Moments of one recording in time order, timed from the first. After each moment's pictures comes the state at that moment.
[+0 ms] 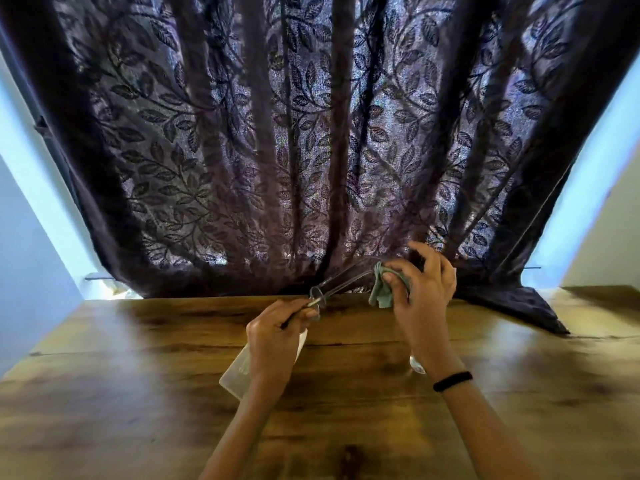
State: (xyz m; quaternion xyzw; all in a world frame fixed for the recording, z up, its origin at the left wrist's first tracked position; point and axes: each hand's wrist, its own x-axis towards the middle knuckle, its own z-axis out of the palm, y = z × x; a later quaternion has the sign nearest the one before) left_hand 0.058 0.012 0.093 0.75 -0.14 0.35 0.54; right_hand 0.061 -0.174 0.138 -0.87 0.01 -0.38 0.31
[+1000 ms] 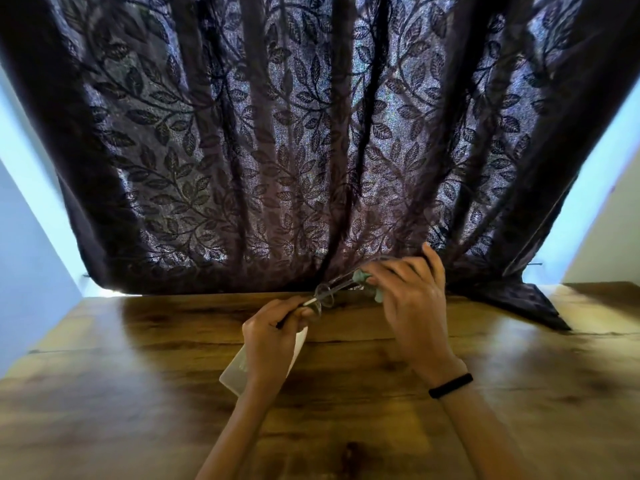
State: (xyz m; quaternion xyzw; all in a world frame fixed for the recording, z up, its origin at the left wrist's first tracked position) left_hand 0.058 0.015 0.090 0.75 -0.13 0.38 0.52; right_hand 0.051 -0.165 0.138 -0.86 -0.14 -0.46 0.15
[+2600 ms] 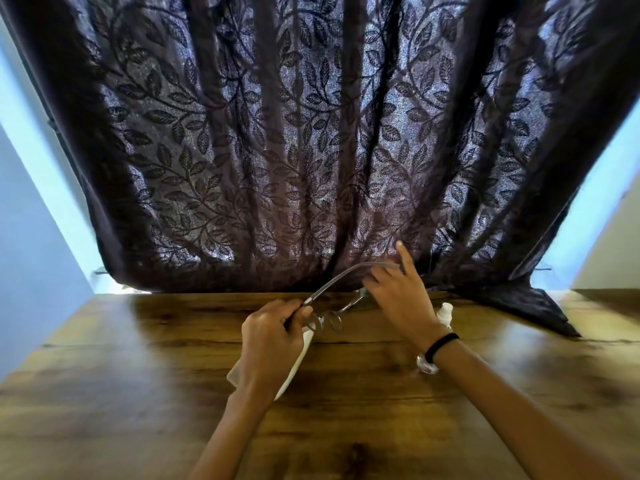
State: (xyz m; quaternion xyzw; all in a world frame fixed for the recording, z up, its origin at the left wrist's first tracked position) left_hand 0.046 0.032 0.106 0.85 -0.14 0.34 0.38; right_hand 0.103 -0.174 0.116 -0.94 -0.17 -0.25 -0.17
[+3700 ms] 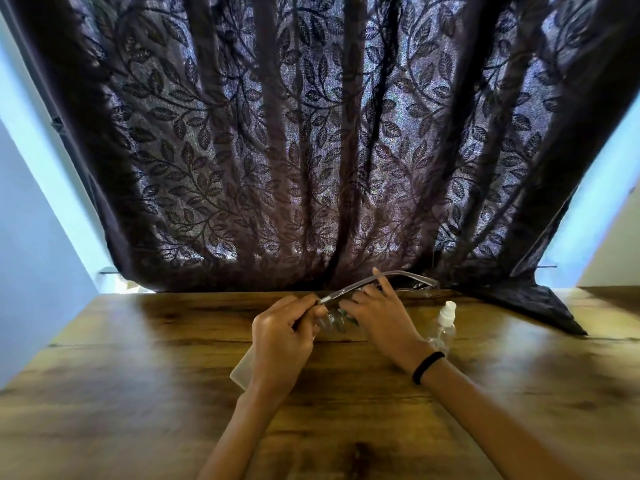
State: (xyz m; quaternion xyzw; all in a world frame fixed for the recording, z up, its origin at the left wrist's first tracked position) left_hand 0.035 0.019 0.118 0.81 -0.17 0.36 0.42; right_hand 0.097 -0.149 0.087 -0.95 -0.24 -0.19 -0.08
